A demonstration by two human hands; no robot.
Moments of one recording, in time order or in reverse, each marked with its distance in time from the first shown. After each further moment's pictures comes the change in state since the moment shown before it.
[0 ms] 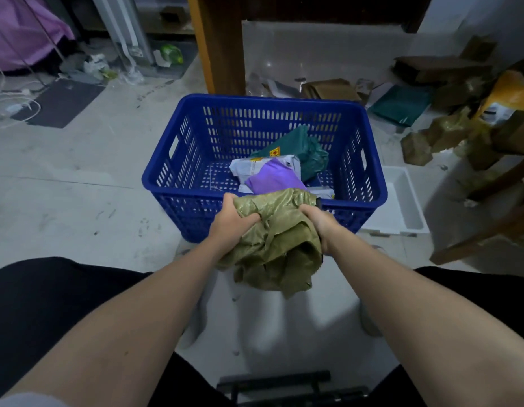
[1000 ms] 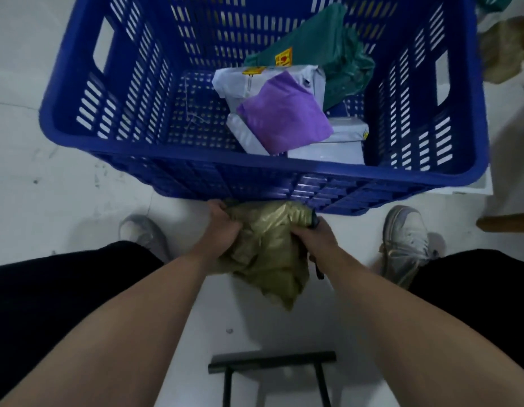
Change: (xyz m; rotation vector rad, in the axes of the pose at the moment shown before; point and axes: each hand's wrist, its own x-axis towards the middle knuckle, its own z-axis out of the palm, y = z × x) left_hand 0.109 -0.136 0.085 -0.063 -0.123 -0.343; right_hand 0.143 0.114 0.018 -0.231 0.015 0.169
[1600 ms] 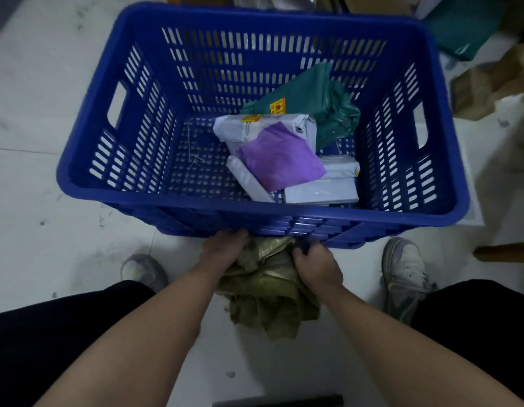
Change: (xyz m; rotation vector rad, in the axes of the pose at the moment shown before) left_hand 0.026 0.042 -0.010 0.336 -0.046 -0.119; right_hand -0.003 -0.025 0.002 -0.527 0.216 -0.215
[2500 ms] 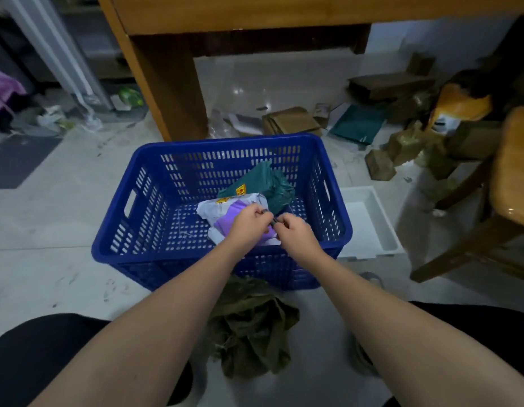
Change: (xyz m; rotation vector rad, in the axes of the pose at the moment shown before) left_hand -0.165 0.164 -0.027 -0.257 0.102 0.658; right_hand -0.099 -0.069 -0.167 0.368 0.086 -0.466
